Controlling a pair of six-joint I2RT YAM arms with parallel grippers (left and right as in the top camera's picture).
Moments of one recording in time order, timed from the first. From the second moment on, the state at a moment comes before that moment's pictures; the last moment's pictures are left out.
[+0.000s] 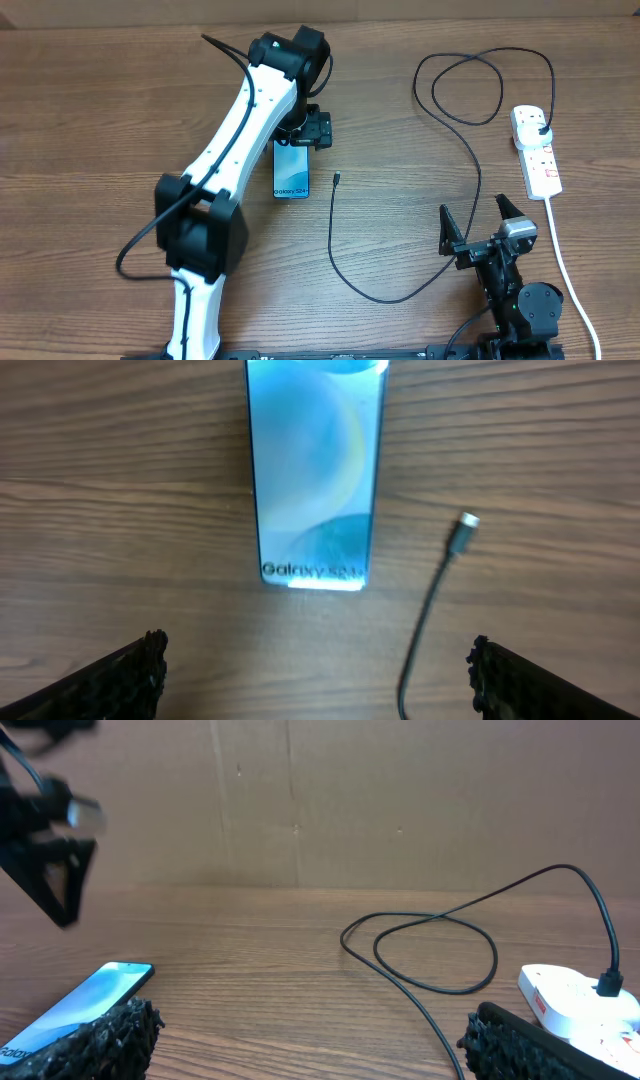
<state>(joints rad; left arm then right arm) -0.44 2.17 2.13 -1.51 -0.04 -0.48 0.05 0.01 0.02 -0.02 -0.15 0.05</state>
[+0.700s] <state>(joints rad) -0.44 2.06 1.94 -1.32 -0.08 -0.55 0.05 0.01 0.02 -0.02 -0.15 0.05</state>
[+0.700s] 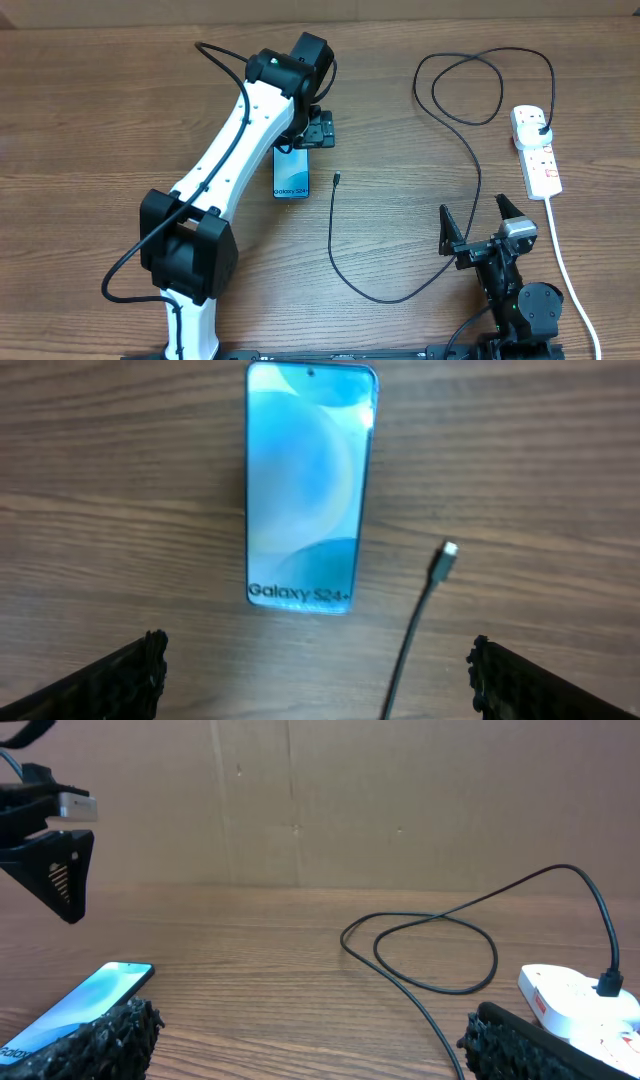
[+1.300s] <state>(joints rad) -0.39 2.06 1.70 -1.03 0.03 -0.51 0.05 0.01 0.02 -0.02 -0.15 0.05</state>
